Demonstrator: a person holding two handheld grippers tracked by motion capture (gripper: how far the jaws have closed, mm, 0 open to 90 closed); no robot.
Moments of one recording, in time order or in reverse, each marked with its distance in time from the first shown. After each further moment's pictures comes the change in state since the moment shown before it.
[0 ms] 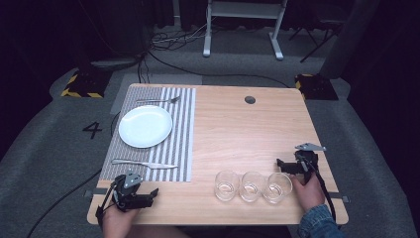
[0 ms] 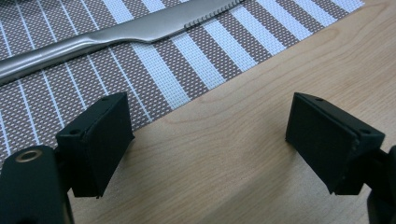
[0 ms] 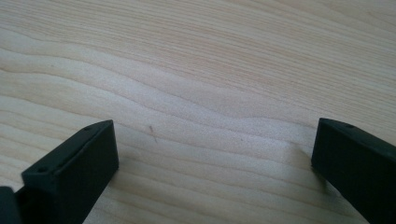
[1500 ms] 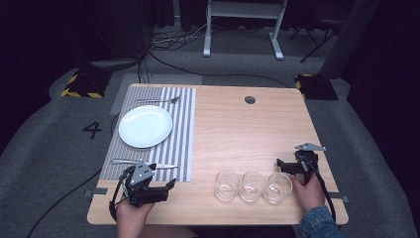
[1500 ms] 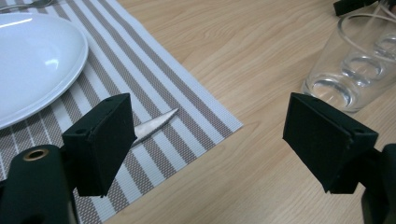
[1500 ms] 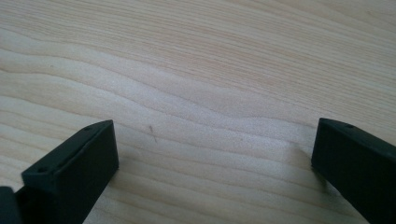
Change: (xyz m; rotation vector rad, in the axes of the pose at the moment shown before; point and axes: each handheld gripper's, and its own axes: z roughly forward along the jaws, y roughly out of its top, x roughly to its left) left arm -0.049 0.063 -0.037 -0.207 -0.104 0.045; right arm 0.000 0.000 0.000 0.000 -0.002 0.002
